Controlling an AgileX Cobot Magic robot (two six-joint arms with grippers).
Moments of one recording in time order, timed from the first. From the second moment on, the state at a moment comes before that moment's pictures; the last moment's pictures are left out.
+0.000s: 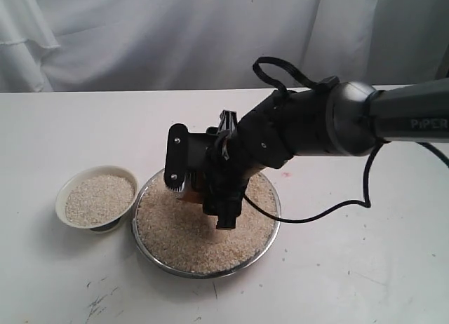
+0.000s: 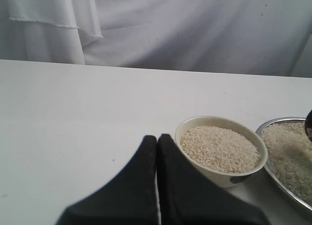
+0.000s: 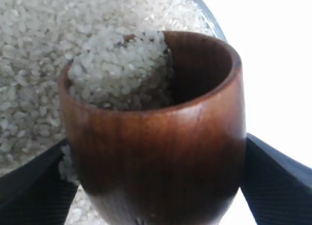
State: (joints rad) left arm 0.01 0.01 0.00 -0.04 0.29 0.01; right arm 0.84 1.98 -1.28 -0.14 0.37 -0.79
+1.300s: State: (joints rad) left arm 0.01 0.01 0.00 -0.04 0.29 0.01; right arm 0.91 2.11 -1.60 0.03 0.40 -0.91
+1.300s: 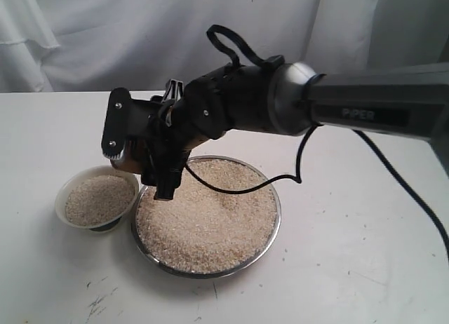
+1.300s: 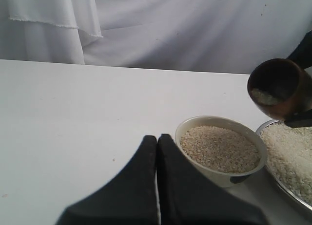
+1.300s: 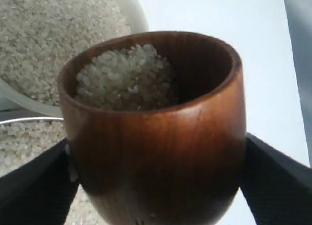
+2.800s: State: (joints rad) left arm 0.01 0.01 0.00 -0.04 0.29 0.01; right arm 1.09 2.29 -1.76 -0.98 0.43 -0.76
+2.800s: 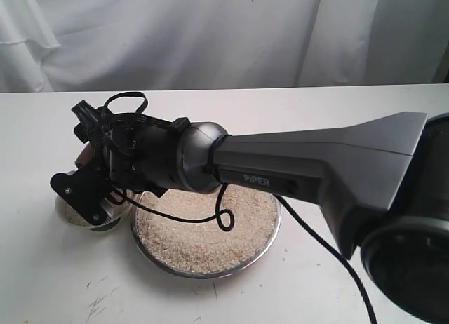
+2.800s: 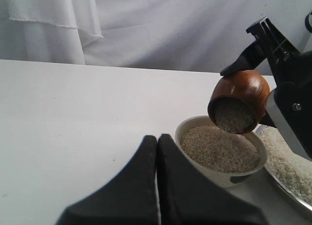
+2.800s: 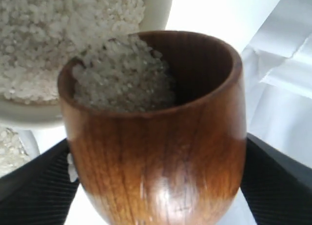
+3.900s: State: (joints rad) left arm 0.01 0.01 0.00 -0.04 0.29 0.01; right arm 1.14 2.28 -1.76 -1.55 0.46 -0.60
